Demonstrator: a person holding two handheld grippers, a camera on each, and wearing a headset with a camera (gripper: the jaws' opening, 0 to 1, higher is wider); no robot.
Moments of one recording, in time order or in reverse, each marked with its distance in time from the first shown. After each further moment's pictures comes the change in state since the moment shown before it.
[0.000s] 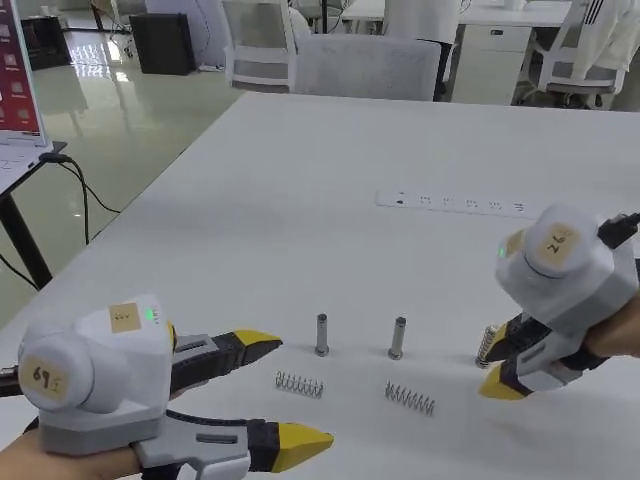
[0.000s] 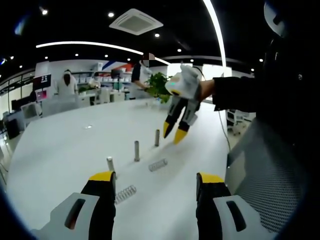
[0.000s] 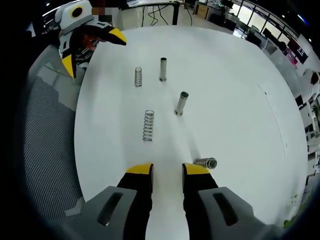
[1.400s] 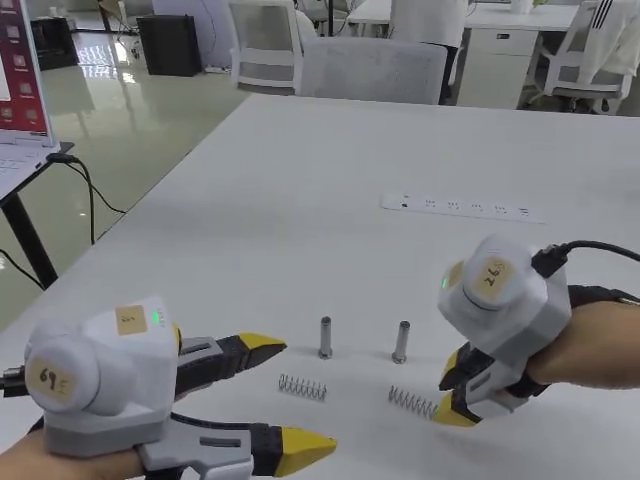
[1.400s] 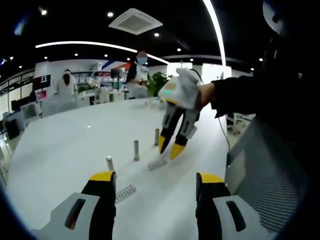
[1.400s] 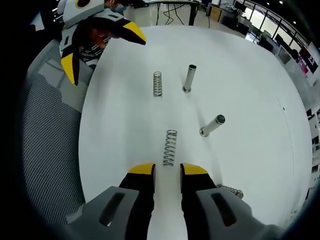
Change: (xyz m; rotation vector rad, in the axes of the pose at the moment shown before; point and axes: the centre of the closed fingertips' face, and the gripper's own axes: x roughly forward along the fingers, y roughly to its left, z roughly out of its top) left arm -0.001 0.000 -0.001 0.002 0.005 -0.001; right arm 0.037 0.030 0.029 -0.067 -0.002 0.073
